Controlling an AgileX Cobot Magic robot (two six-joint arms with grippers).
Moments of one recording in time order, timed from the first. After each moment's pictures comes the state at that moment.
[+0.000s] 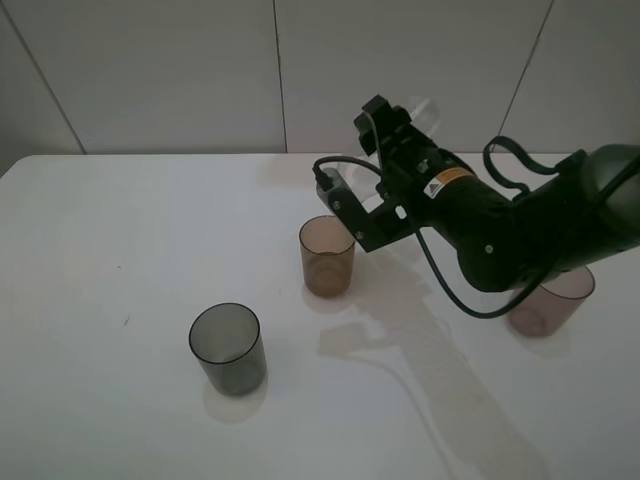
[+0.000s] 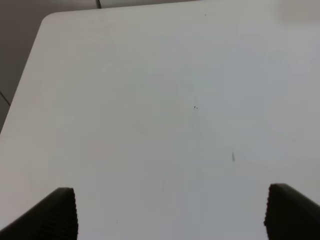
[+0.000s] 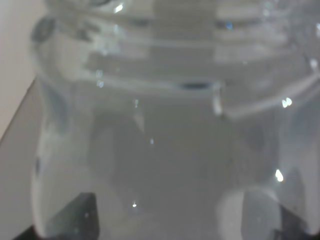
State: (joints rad) left arm -0.09 -0.01 -0.50 0.11 1.06 -0.02; right arm 0.63 1.87 -0.68 0.33 -0.94 -2.23
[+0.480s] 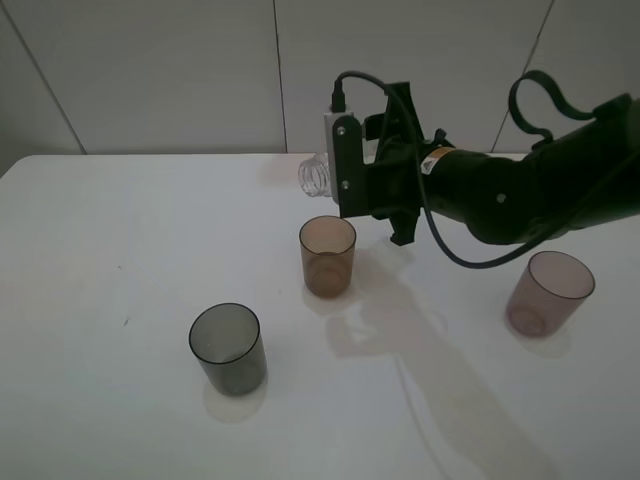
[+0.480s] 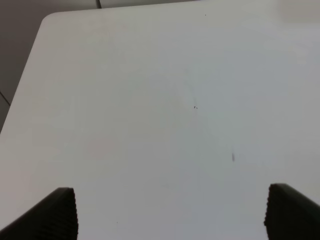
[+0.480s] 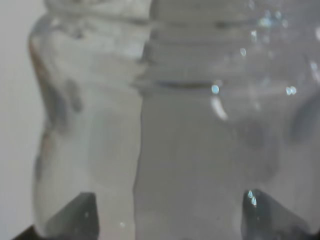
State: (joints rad) left arm -0.09 -0.01 -0.50 0.11 1.06 -0.02; right arm 0.60 1.78 -0.77 0.32 -0.50 -1.65
